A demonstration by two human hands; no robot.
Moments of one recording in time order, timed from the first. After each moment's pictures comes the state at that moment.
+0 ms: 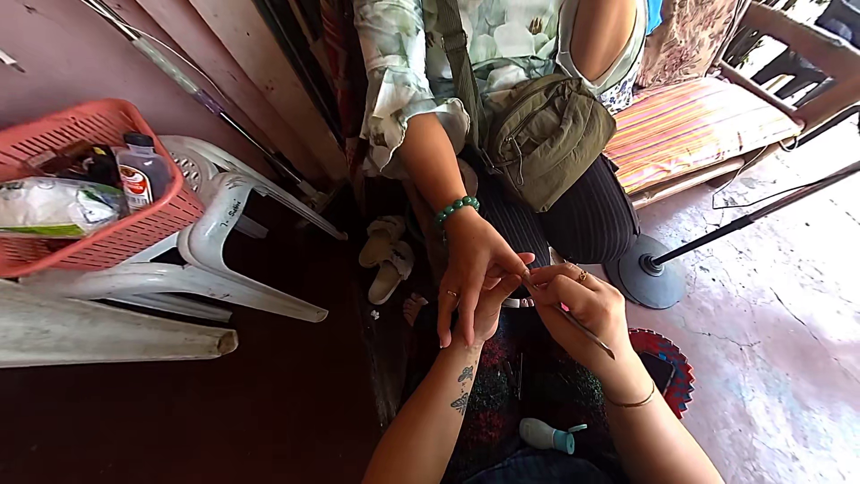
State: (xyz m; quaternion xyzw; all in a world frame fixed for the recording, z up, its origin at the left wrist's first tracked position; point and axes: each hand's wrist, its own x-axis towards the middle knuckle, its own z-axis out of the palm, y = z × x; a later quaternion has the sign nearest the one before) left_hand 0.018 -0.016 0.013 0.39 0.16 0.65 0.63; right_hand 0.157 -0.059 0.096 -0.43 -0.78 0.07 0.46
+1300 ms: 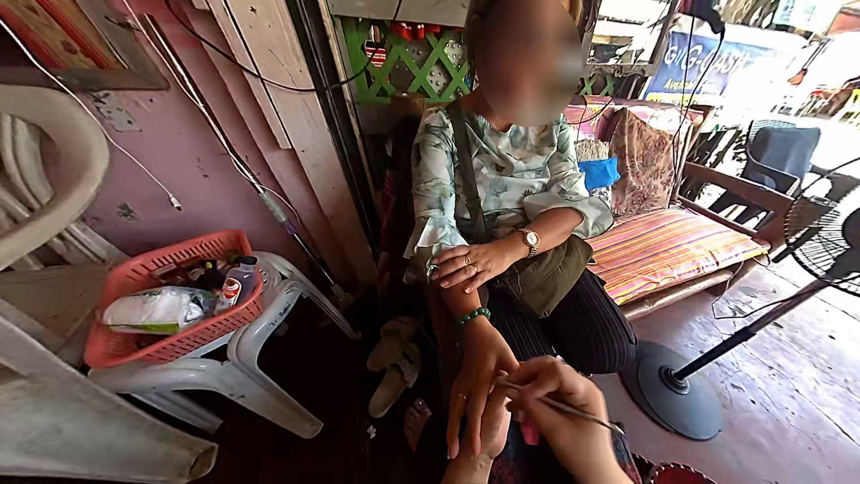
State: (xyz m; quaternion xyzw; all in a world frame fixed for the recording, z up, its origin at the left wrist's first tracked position) left_hand 0.017 -0.023 0.023 0.30 0.18 0.69 0.63; right_hand 0.119 -0.040 0.105 -0.29 -0.66 0.30 0.62
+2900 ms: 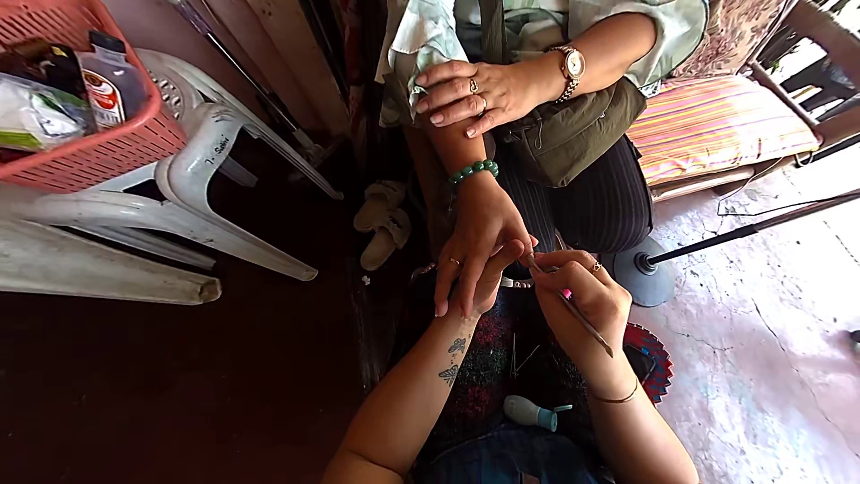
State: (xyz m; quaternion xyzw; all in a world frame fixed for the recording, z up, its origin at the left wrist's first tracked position) left_hand 0.009 -0.018 0.028 0.35 0.18 0.69 0.60; right_hand 0.143 -0.069 0.089 -0.45 -0.74 0.06 0.49
